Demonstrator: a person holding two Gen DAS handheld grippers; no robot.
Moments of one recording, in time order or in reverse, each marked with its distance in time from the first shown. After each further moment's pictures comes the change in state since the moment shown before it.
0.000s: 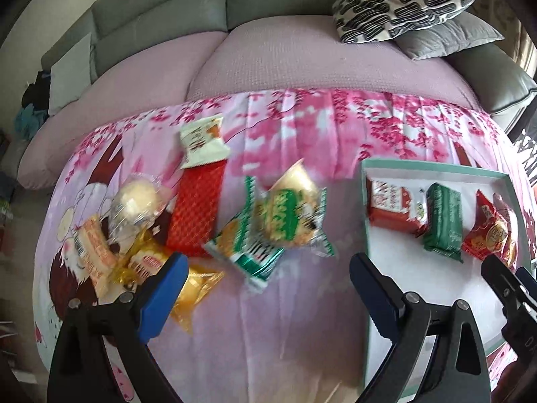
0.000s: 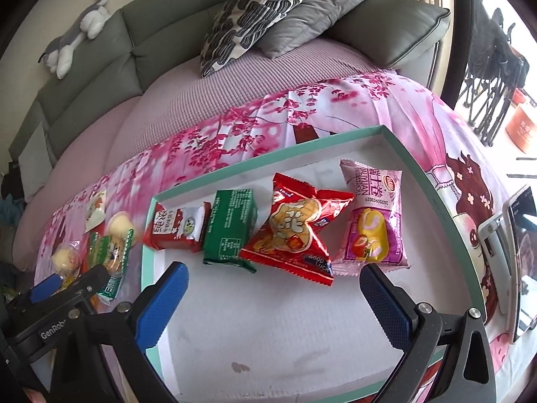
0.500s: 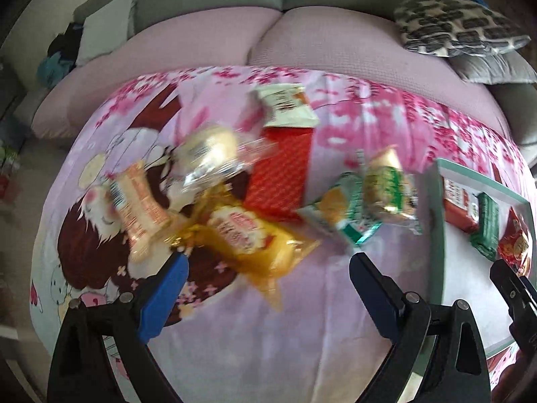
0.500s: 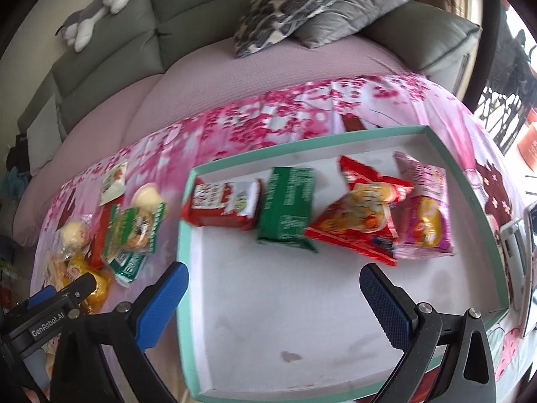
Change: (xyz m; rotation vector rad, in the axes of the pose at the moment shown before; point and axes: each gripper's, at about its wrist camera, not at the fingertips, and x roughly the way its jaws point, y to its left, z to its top) left arm 0.013 0.085 -0.031 -0.176 0.066 0.027; right arm 0.007 0.056 -0.016 -0.101 0.030 0.021
